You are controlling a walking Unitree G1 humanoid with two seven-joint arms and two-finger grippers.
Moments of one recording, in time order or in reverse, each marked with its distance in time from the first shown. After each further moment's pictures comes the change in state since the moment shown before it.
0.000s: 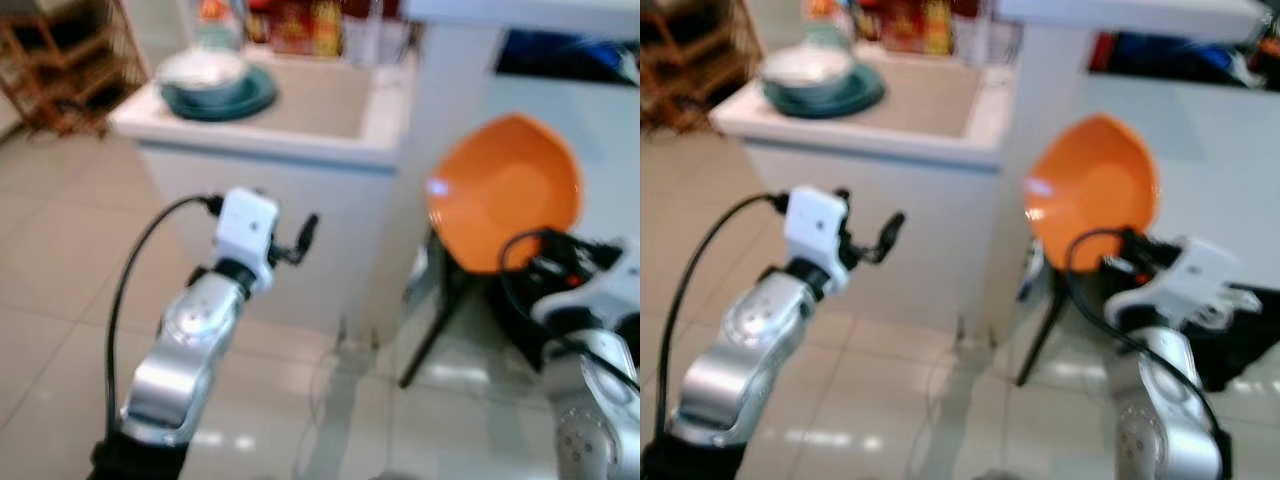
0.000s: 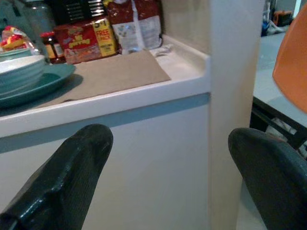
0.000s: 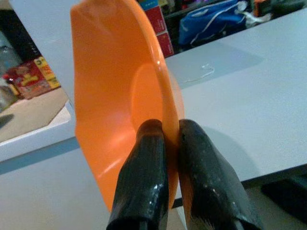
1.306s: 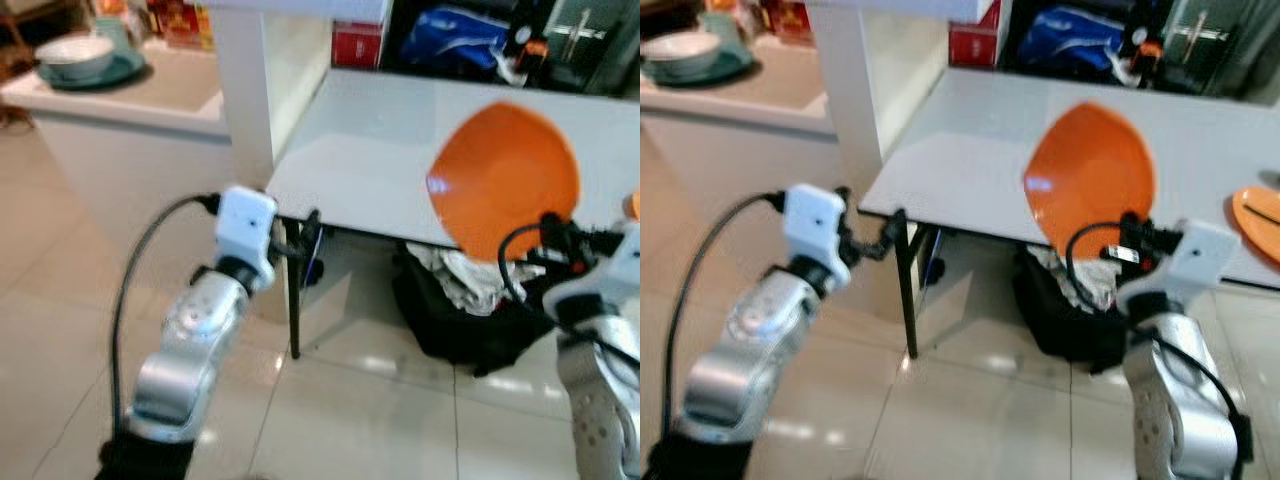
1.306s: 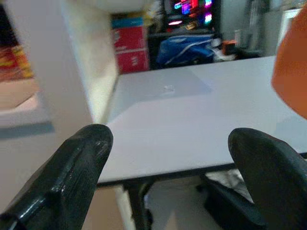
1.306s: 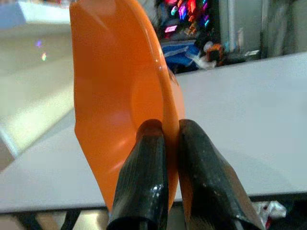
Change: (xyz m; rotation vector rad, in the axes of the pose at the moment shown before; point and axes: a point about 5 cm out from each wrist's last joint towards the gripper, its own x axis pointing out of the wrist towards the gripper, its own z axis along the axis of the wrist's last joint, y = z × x) left arm 0.001 0.004 0.003 -0.012 -0.025 0.025; right arm 0.012 -0.003 0.010 -0.108 -0.019 0.074
